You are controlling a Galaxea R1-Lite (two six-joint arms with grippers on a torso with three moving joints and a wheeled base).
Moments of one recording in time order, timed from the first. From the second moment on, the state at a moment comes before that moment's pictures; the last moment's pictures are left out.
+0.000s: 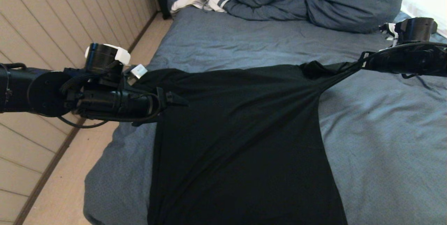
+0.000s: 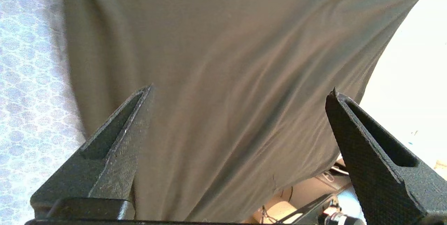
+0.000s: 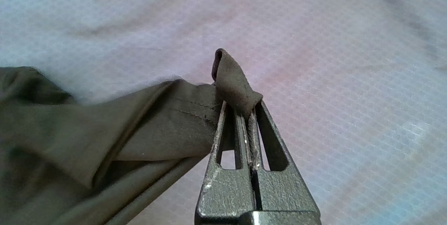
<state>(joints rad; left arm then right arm) -0.34 1.77 -1.24 0.09 -0.39 -0.53 -0.22 2.13 -1.94 0.06 0.00 0.06</state>
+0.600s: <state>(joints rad) -0.34 1.78 -1.24 0.08 -0.39 -0.53 -0.27 2.23 -1.90 0.06 0.00 0.07</state>
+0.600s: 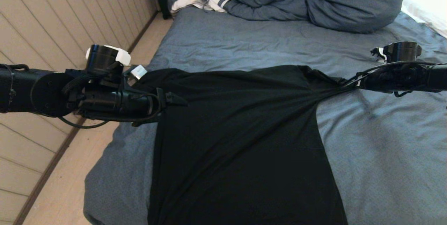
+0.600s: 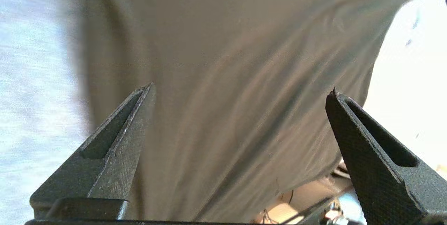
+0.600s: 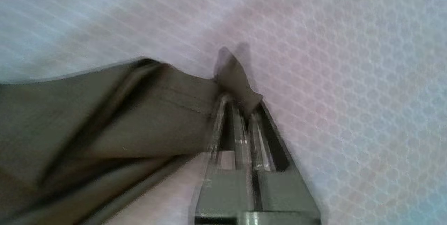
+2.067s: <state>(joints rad) -0.34 1.82 -1.25 0.08 -0.39 -0.53 -0.07 2.26 -1.94 0.05 0.02 0.09</state>
